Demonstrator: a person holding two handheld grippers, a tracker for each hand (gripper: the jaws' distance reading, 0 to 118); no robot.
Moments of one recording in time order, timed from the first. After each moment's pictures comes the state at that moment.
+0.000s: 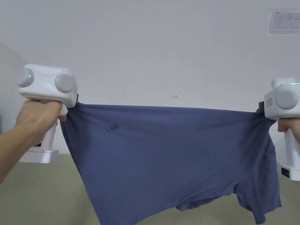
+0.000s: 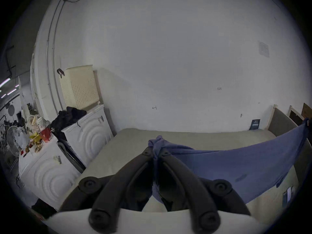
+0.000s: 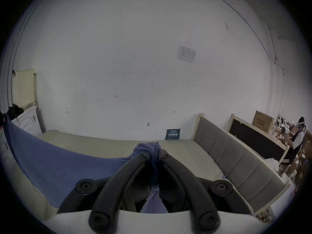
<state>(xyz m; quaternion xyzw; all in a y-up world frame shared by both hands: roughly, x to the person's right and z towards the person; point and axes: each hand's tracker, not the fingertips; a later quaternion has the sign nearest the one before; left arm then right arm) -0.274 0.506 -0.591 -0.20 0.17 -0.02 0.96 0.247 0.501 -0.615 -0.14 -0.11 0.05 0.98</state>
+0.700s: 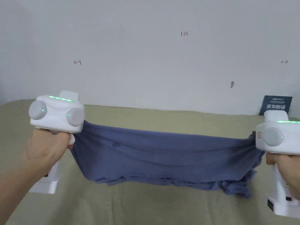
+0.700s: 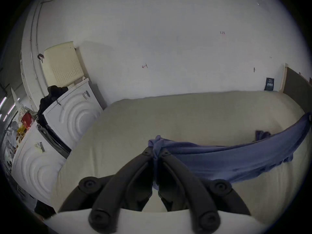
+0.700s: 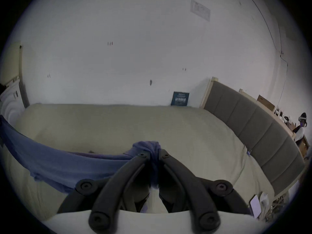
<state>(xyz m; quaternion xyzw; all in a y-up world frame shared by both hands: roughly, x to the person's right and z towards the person) -0.269 0.247 -0.681 -0.31 0.17 -0.08 0.93 0.226 0.225 -0.704 -0.28 -0.13 0.05 0.95</state>
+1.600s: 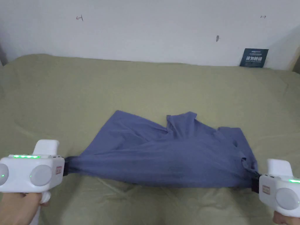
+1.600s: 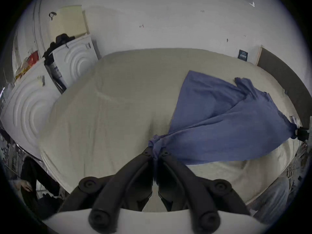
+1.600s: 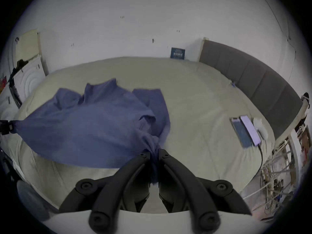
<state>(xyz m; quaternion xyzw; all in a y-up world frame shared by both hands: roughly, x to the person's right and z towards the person) -0.277 0.129 -0.304 -0.42 0.10 0.00 0.90 0.278 0.108 -0.315 -0.40 -0.07 0.01 0.91</state>
